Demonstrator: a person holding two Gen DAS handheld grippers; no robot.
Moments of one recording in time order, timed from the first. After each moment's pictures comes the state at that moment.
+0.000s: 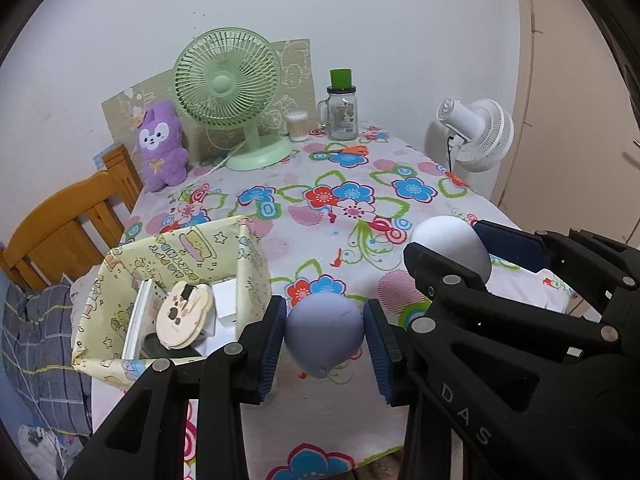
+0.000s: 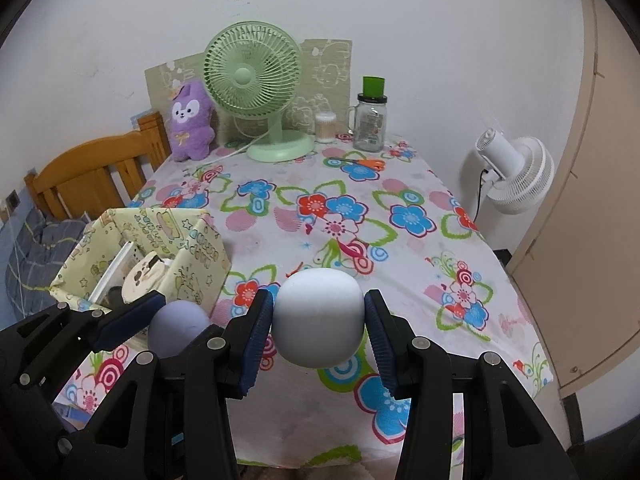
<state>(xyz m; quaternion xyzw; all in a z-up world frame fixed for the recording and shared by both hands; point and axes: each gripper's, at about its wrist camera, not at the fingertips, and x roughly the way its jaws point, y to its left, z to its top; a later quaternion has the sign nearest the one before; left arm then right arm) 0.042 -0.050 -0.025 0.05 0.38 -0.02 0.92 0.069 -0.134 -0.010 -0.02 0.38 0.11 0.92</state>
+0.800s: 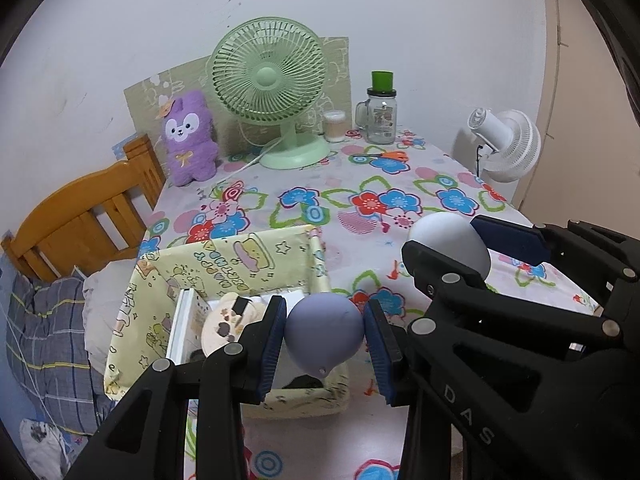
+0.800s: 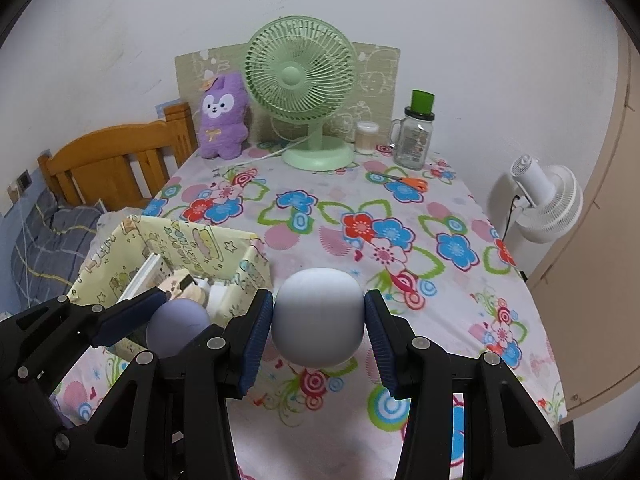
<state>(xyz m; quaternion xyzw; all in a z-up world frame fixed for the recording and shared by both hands) 0.065 0.008 -0.021 0.03 0.38 0.00 0.92 0.097 -0.071 0.000 -0.05 0.38 0.15 0.91</state>
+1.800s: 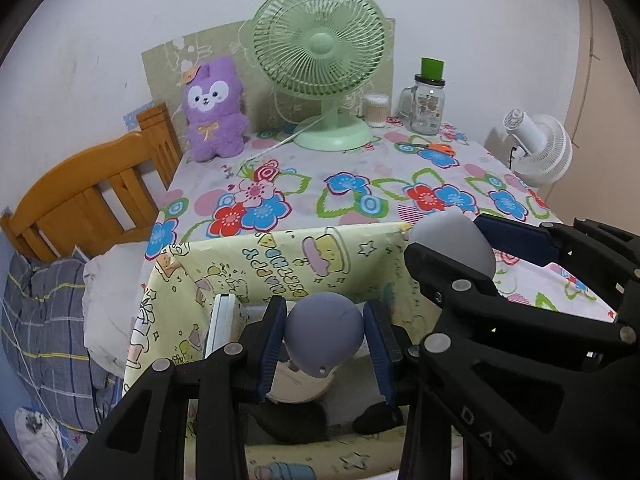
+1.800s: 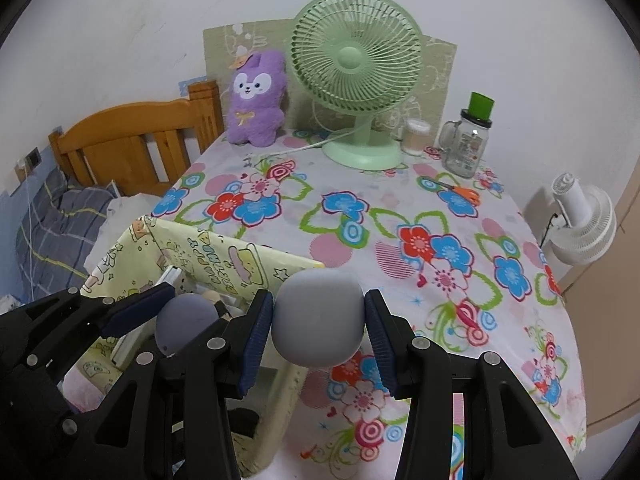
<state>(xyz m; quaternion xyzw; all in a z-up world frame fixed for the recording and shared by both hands) 0.107 0.076 -0.048 0.01 0.41 0.03 0.91 0.141 0.001 -0.020 -0.07 0.39 0.19 0.89</state>
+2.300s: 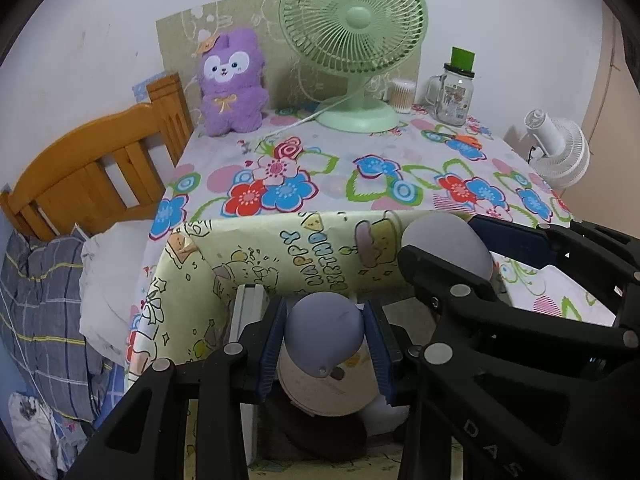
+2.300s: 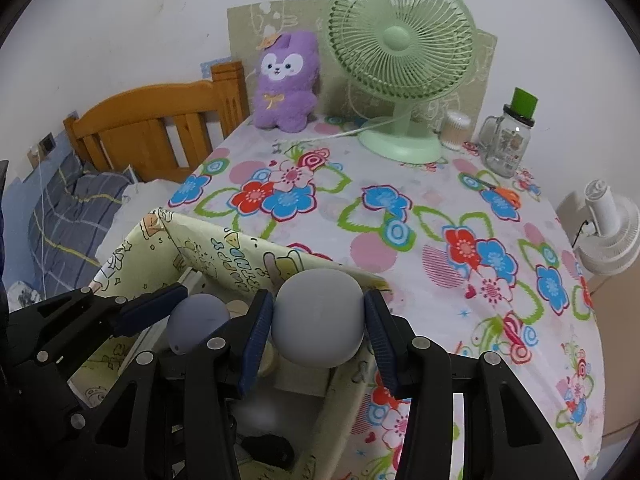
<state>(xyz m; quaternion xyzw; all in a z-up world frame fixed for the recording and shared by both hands) 0.123 0.108 -0.070 -0.02 0.43 0.04 0.90 0.161 0.038 -0.041 -0.08 0.41 0.23 0.88</state>
